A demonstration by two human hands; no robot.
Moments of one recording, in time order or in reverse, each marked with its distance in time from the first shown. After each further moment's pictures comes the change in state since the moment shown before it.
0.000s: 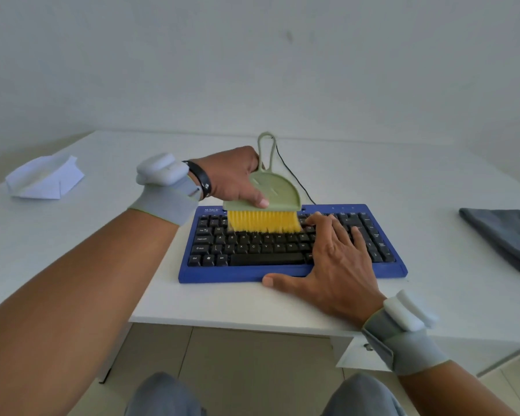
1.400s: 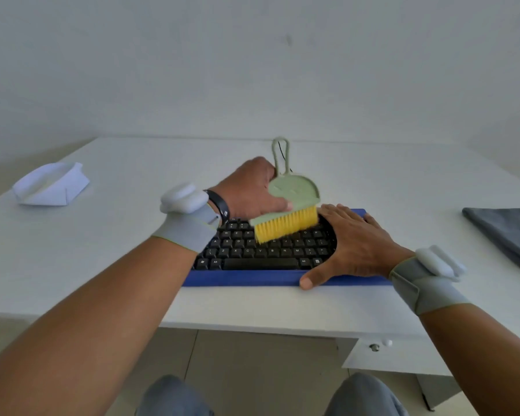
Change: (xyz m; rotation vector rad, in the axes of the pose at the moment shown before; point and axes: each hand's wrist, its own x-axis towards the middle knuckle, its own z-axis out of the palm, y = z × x) left_hand -0.005 0.013 0.028 -0.220 0.209 0.068; right_hand 0.046 0.037 -0.030 0.000 -0.408 -0.016
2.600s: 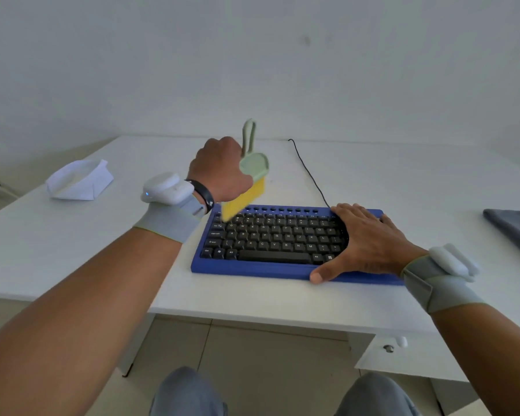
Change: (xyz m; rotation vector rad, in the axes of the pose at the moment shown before) left_hand -0.017 -0.030 -0.044 0.330 0.351 -0.219; right_hand 0.000 -0.009 0.001 -0.025 -0.003 0.035
